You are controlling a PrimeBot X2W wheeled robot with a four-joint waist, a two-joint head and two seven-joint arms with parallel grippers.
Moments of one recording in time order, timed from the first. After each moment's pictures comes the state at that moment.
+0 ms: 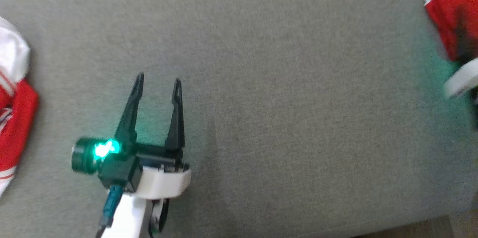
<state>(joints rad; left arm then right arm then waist) -0.16 0.05 -0.27 0.01 -0.06 0.06 -0.26 -0.61 -0.43 0.09 0.63 0.30 0.13 -0.10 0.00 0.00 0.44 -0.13</state>
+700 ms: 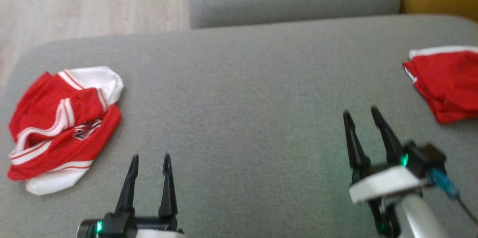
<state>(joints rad) 0.12 0.05 -0.25 0.07 -0.18 0.12 -0.26 -0.11 -0.10 0.17 0.30 0.25 0.13 -0.25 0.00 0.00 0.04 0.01</state>
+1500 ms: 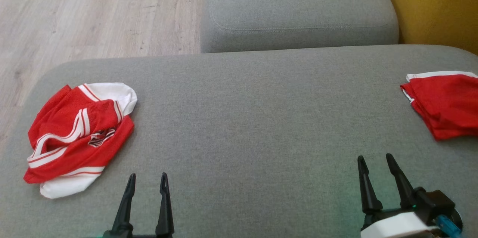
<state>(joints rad) 0.21 0.05 -0.22 0.05 -0.14 0.11 -0.26 0.13 -0.05 0.05 0.21 0.14 0.13 -0.25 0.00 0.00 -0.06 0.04</state>
